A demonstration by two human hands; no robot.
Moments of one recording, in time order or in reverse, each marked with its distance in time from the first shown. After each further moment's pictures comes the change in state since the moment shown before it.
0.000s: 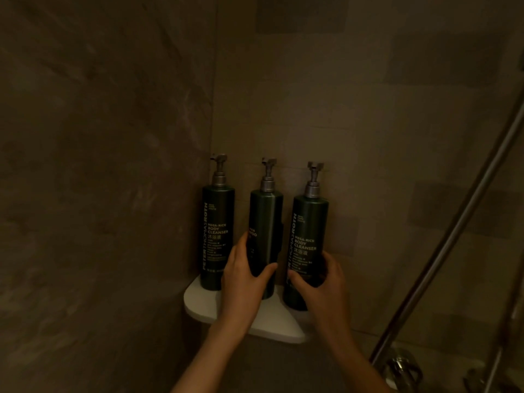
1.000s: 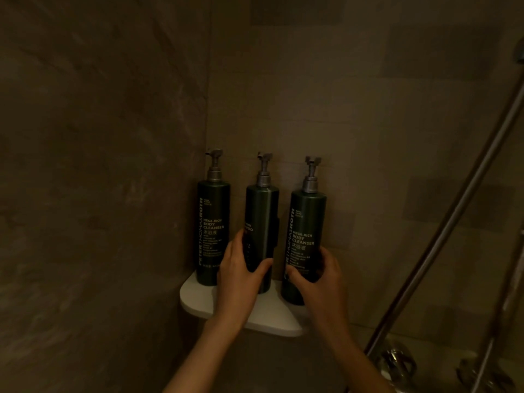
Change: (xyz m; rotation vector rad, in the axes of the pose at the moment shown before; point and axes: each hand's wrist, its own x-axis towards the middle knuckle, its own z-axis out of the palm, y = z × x) left_hand -0.001 0.001 0.001 0.034 -0.009 -0.041; right_hand -0.001 0.001 -0.003 -0.039 0.014 -0.022
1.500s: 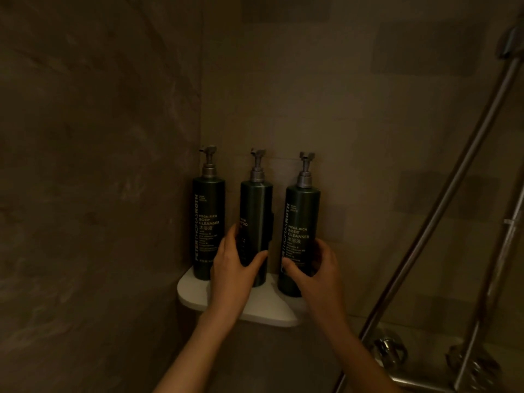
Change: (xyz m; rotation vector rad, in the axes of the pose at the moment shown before) left_hand -0.004 0.006 -0.009 0.004 -0.018 0.031; right_hand -0.002 -0.003 -0.008 0.023 -0.035 0.003
